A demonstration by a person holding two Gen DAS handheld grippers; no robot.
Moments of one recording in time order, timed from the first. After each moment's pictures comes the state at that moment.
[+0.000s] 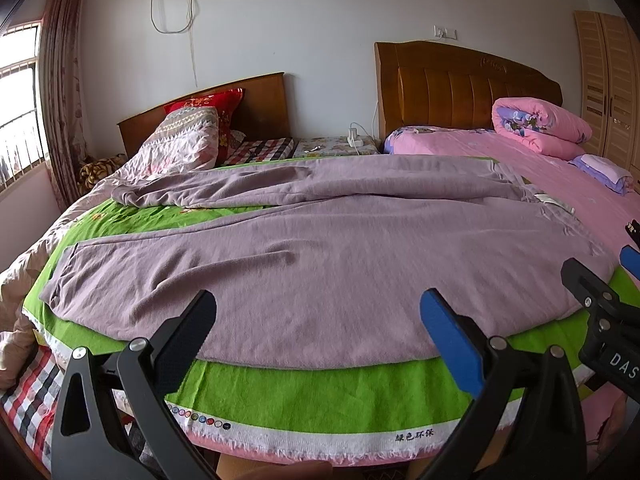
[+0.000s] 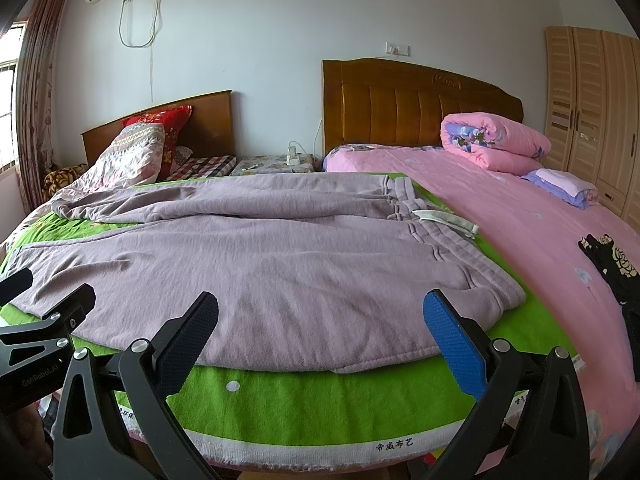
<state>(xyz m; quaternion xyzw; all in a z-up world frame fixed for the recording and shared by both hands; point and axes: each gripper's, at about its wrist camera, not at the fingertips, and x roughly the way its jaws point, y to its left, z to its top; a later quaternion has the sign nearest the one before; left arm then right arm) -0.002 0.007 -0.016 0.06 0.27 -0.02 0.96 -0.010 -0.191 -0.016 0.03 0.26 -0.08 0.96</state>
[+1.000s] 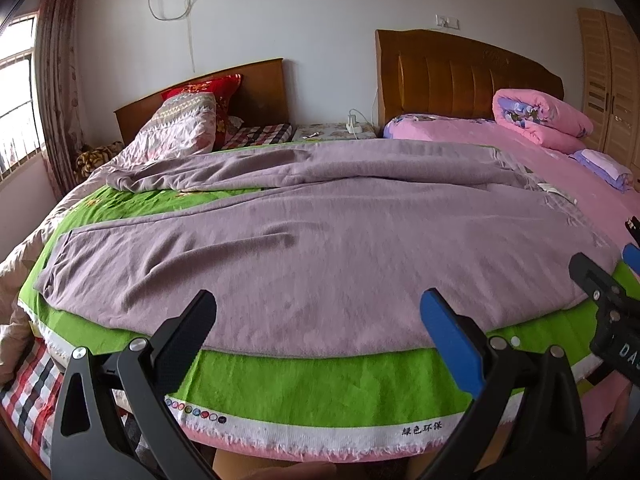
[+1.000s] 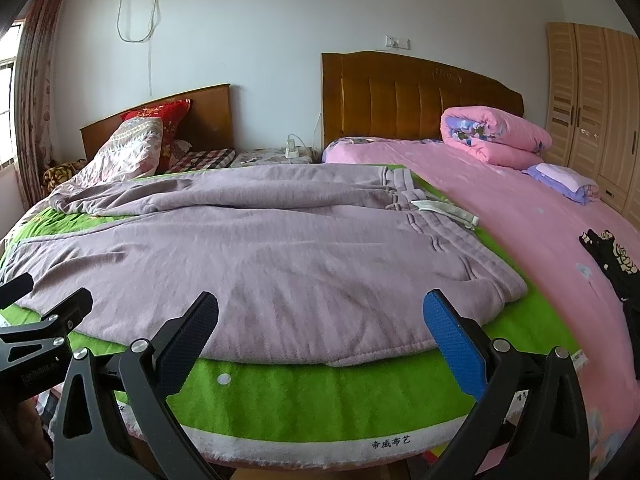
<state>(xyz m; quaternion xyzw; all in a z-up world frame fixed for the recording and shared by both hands) 0.007 0.008 -0.025 0.06 0.30 -0.02 0.95 0.003 -0.198 -0.013 0.03 0.27 -0.08 0.96</state>
